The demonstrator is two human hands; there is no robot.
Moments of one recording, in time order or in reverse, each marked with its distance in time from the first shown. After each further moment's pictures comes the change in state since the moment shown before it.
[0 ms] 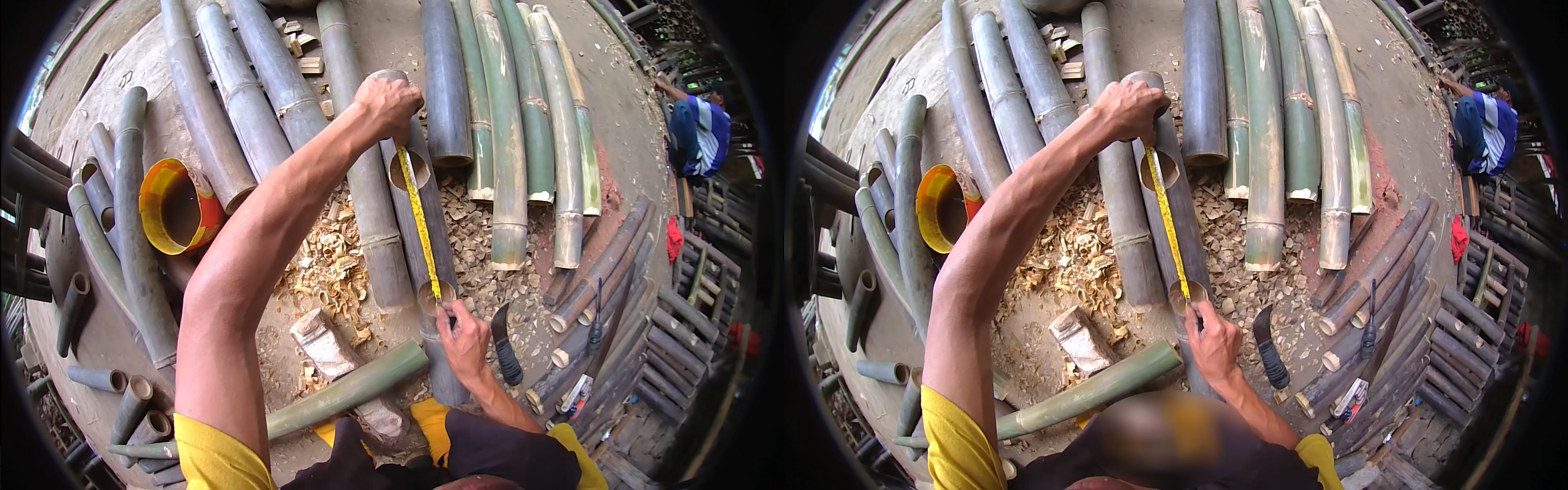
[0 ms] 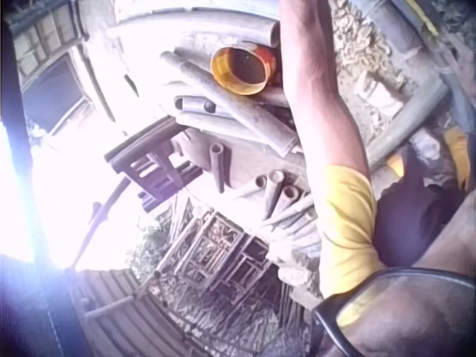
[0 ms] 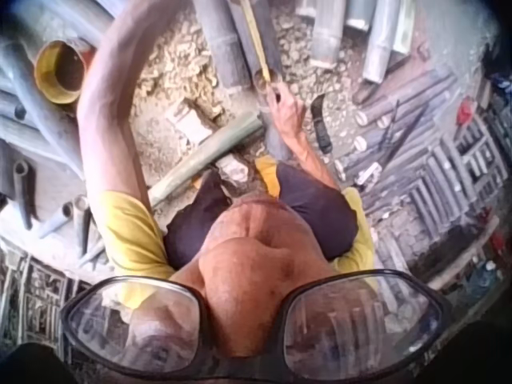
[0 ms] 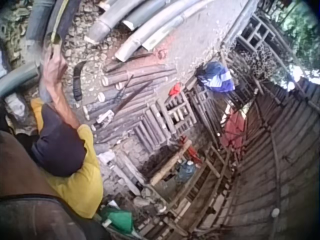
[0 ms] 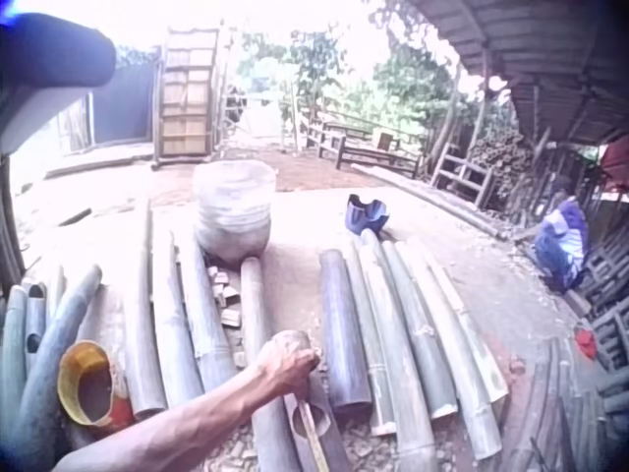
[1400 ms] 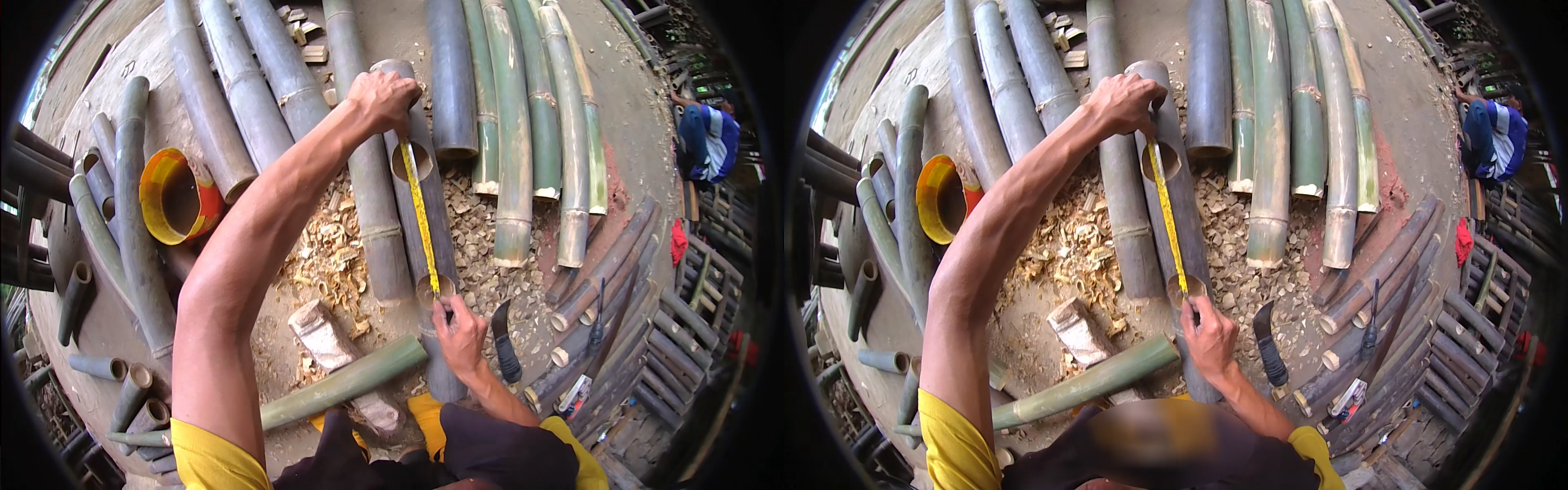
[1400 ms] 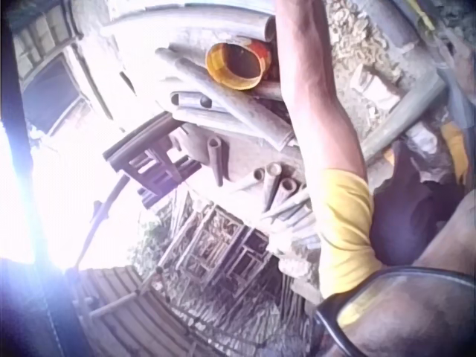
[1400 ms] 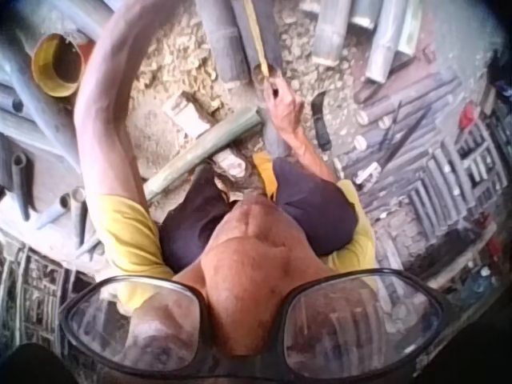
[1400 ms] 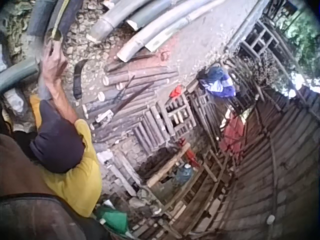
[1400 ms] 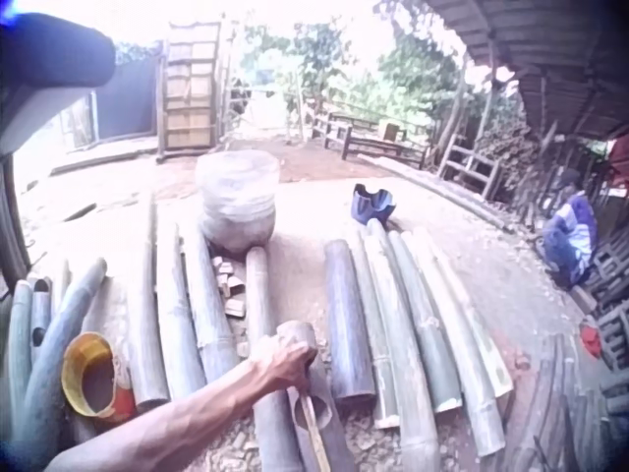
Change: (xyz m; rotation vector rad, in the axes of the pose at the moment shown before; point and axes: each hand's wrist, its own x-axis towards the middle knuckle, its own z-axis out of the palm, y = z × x) left_hand -0.012 -0.001 -0.004 -0.024 0.013 -0.036; right_hand 0.003 0.001 -0.001 0.029 0.000 -0.040
